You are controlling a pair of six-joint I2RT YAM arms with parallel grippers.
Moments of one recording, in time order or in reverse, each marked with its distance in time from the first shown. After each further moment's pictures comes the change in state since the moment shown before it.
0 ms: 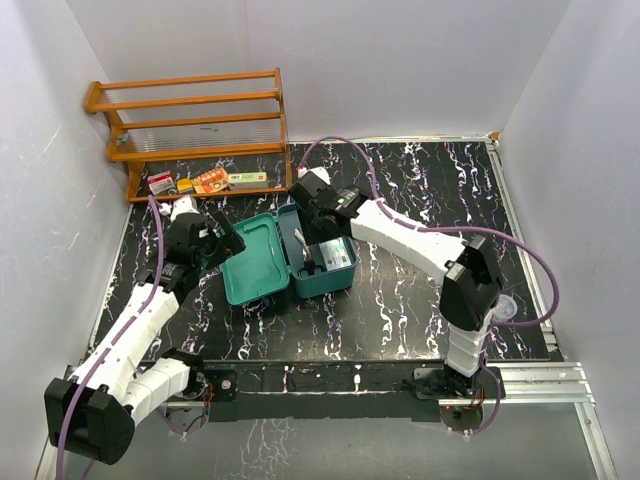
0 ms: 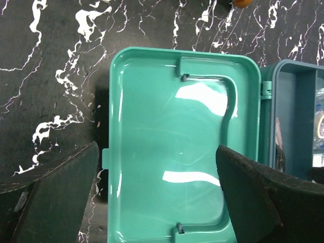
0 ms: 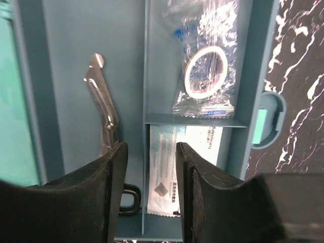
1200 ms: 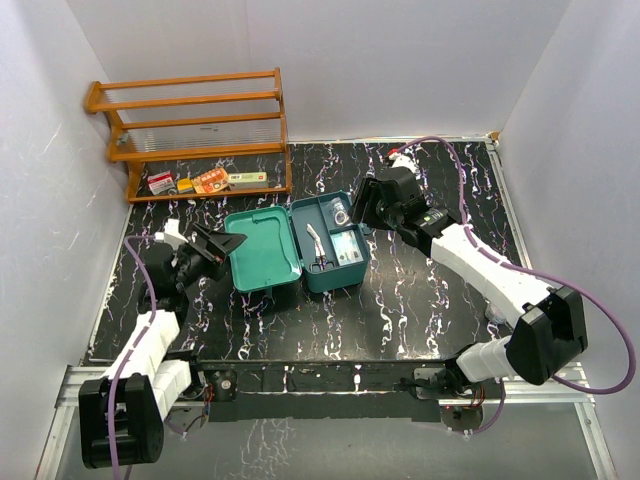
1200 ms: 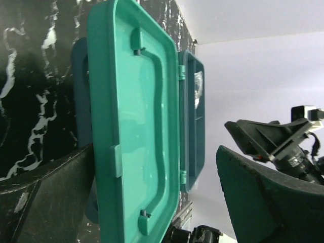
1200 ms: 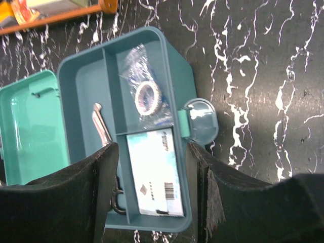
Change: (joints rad) left arm 0.356 -0.040 -0.468 0.788 0.794 -0.447; right arm -0.301 -0.494 -0.538 0.488 -0.165 0.145
